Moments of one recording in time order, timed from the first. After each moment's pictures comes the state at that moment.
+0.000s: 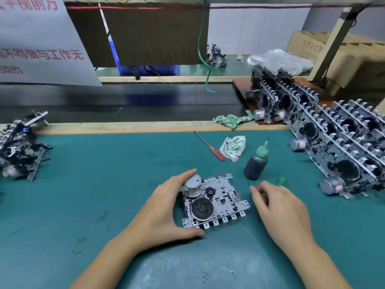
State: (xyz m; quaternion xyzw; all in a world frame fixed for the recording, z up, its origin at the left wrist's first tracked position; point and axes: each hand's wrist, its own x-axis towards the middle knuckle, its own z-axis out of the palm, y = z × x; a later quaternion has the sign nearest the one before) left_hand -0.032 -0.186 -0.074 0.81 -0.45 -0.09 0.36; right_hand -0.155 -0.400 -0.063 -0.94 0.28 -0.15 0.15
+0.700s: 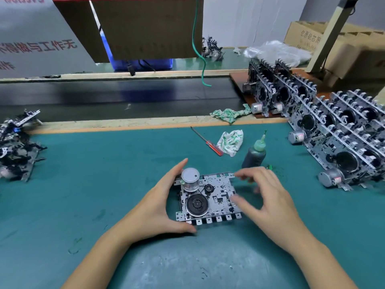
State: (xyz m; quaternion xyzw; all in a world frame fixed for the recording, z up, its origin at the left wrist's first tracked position) left_hand -0.019 -0.181 -0.083 0.78 -0.42 -0.18 0.43; right_hand -0.155 -0.394 -0.055 -0.92 0.10 -0.19 0.31
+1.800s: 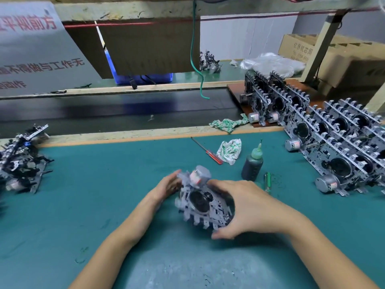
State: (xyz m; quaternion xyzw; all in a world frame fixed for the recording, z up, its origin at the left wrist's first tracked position) left_hand -0.015 -0.189 -0.061 0.63 -0.26 -0.36 0.64; right_hand -0.121 -0.386 -0.027 -0.95 -0.03 0.05 0.30
